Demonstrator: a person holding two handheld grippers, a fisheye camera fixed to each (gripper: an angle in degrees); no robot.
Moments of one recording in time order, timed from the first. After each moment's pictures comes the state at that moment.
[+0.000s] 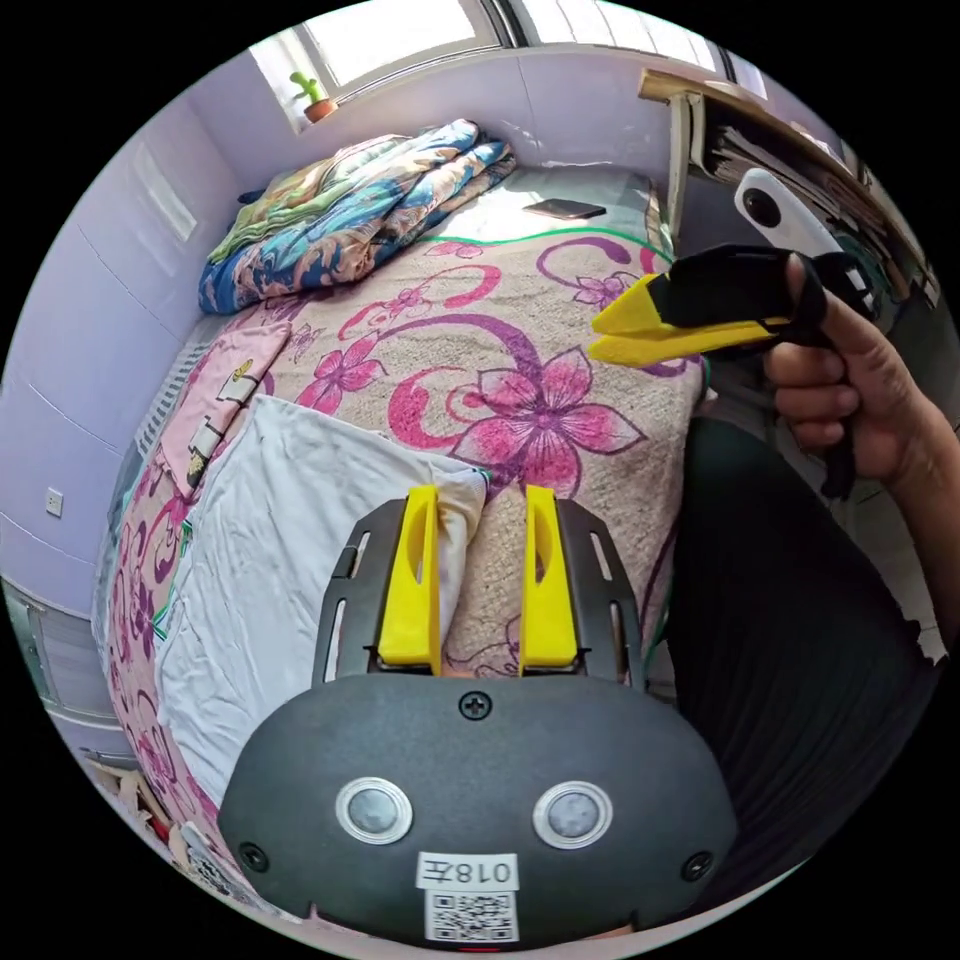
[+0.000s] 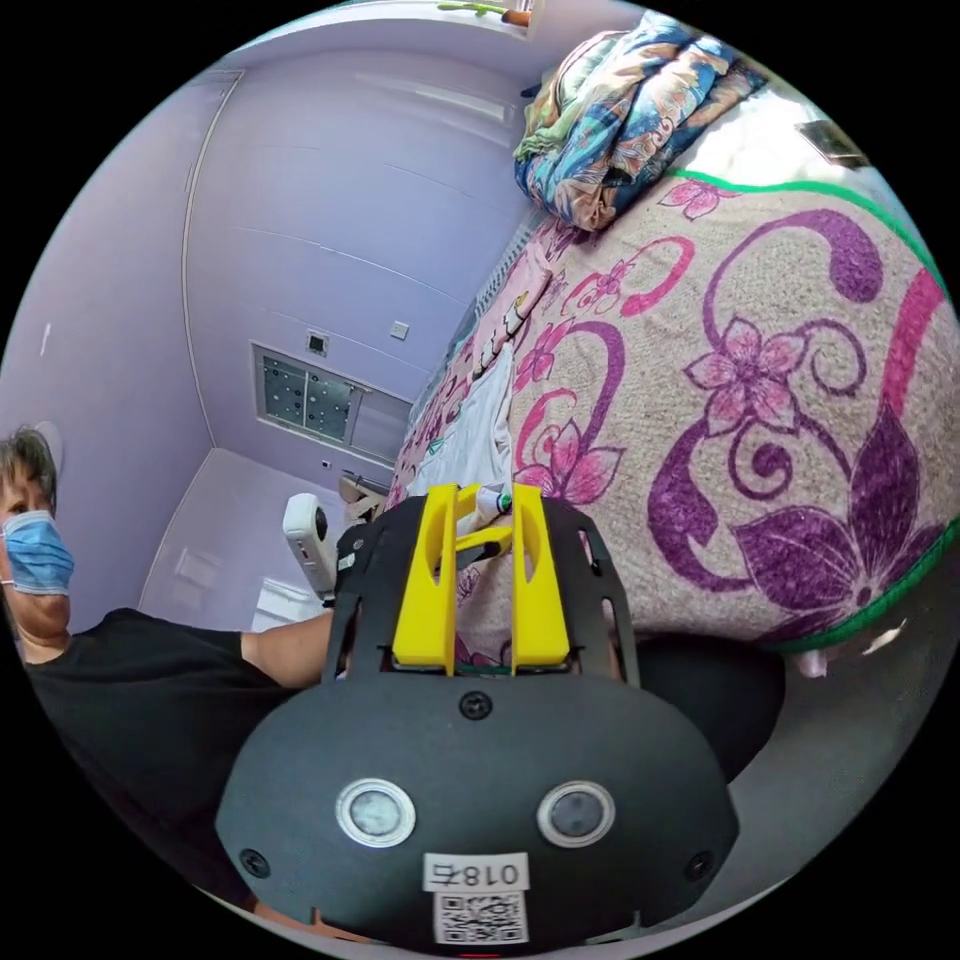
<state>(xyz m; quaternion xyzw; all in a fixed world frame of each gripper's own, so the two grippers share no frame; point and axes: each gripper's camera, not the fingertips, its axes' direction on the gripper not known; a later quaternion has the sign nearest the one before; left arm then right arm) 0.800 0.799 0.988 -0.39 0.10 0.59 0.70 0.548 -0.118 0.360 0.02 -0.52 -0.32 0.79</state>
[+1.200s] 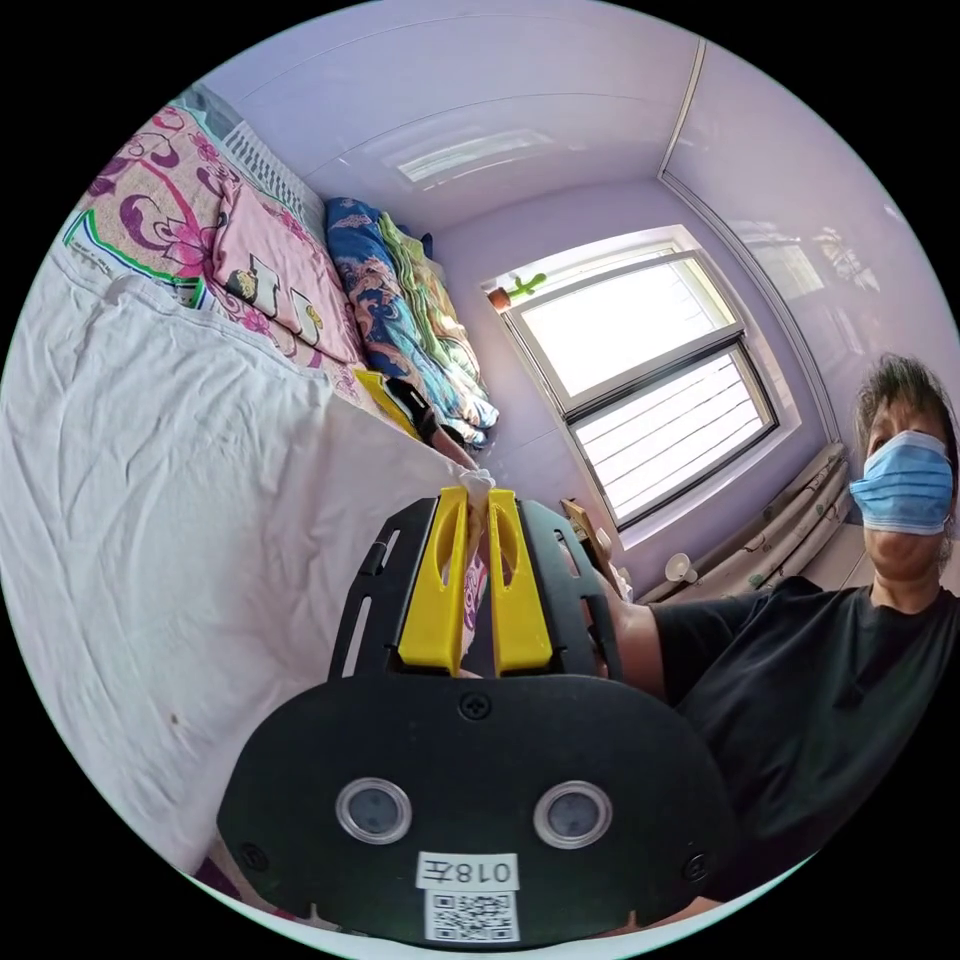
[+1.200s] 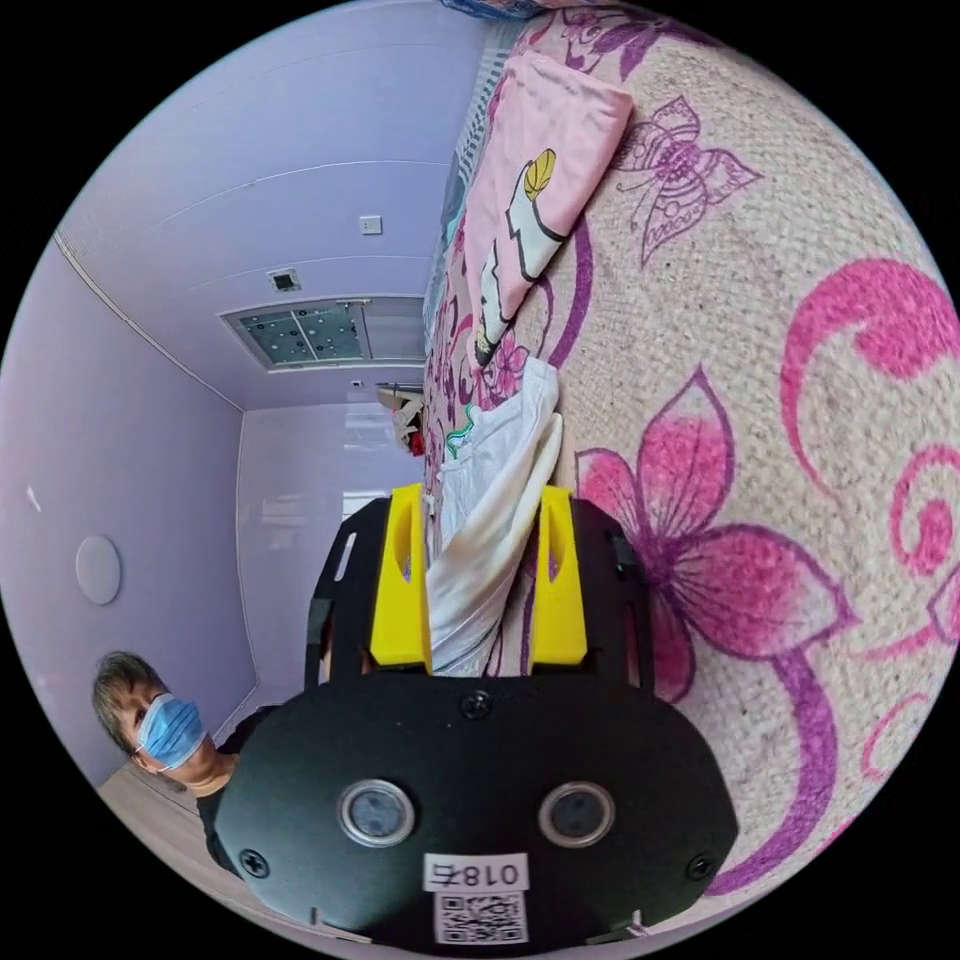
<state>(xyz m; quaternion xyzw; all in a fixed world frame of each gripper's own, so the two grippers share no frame) 0.508 0.656 1.047 -0.34 0.42 -0.02 0.84 0.165 -0.258 0.408 -0.26 -0.50 -0.36 0.74</state>
